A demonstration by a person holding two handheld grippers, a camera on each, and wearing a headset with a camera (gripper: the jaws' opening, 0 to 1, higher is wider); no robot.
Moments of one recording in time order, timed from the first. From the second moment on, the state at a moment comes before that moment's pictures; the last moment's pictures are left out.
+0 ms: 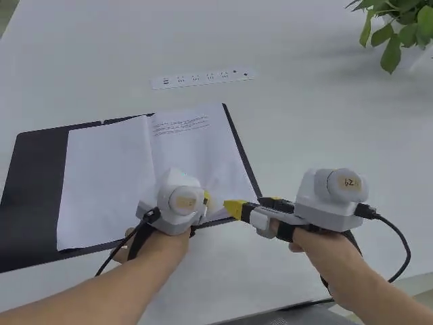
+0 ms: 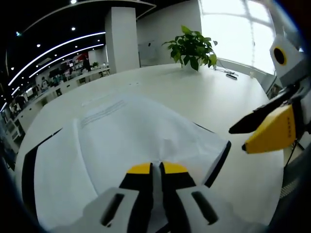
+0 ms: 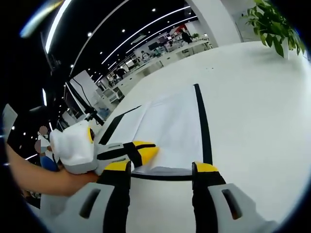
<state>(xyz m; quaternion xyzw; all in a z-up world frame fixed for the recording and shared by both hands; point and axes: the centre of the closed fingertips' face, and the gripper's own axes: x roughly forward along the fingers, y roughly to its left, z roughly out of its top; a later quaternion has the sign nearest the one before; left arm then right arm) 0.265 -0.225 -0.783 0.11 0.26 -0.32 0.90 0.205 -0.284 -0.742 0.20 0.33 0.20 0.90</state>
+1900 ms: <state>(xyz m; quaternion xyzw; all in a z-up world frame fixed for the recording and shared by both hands) 0.261 -0.221 -0.779 0.07 0.29 -0.32 0.90 0.213 -0.305 -0.761 0.28 0.35 0.12 0.88</state>
